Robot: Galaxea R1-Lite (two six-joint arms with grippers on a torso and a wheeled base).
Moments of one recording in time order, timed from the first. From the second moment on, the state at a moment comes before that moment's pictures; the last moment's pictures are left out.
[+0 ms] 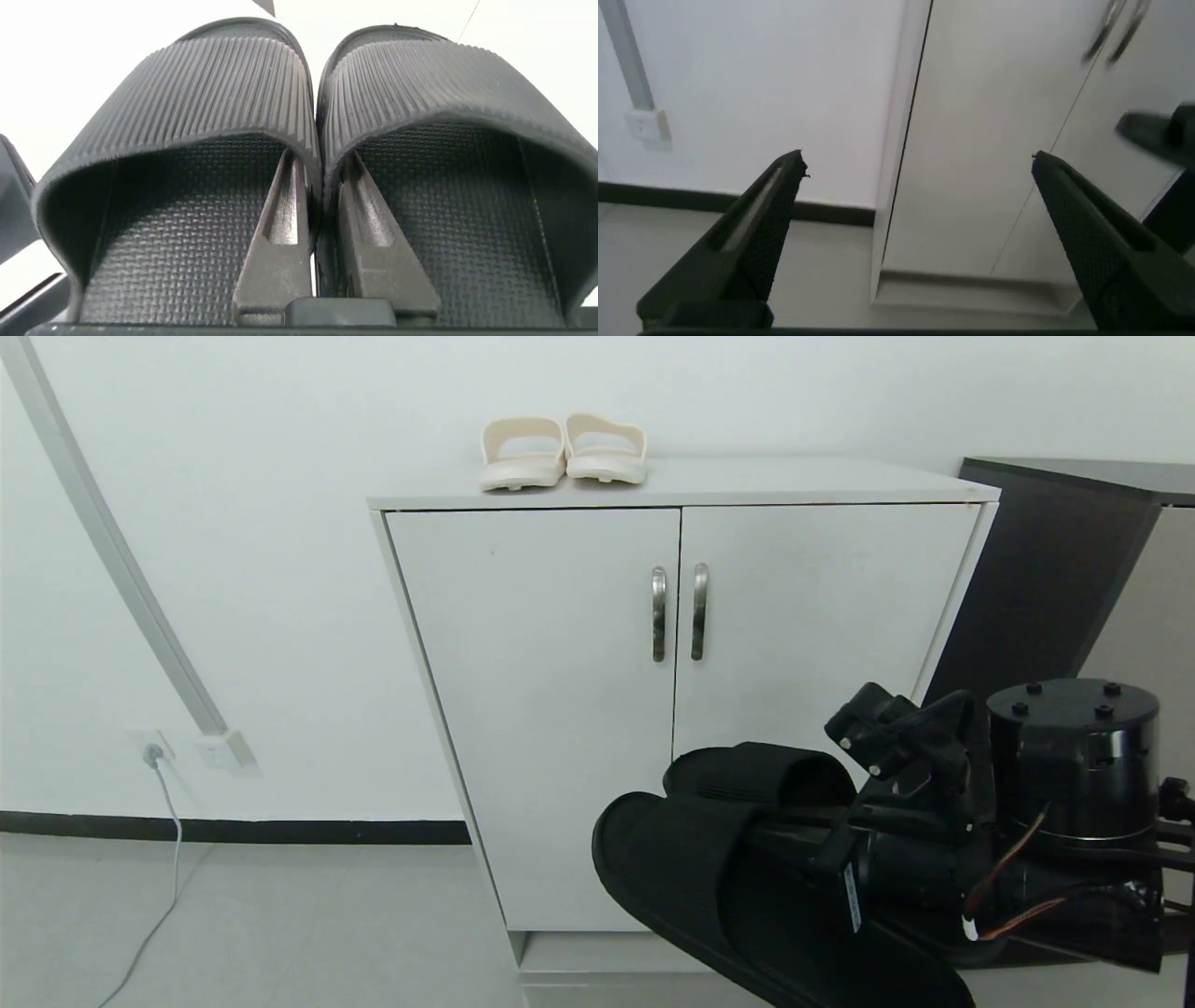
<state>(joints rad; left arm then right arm) 0.00 0.02 -0.10 0.00 0.02 -0.15 0.76 1.54 -0.68 -0.53 0.11 0.00</state>
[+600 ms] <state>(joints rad) -0.02 0.61 -0.33 -0.25 -0.35 -0.19 0.76 1.55 -0.67 -0.53 0.11 0.00</state>
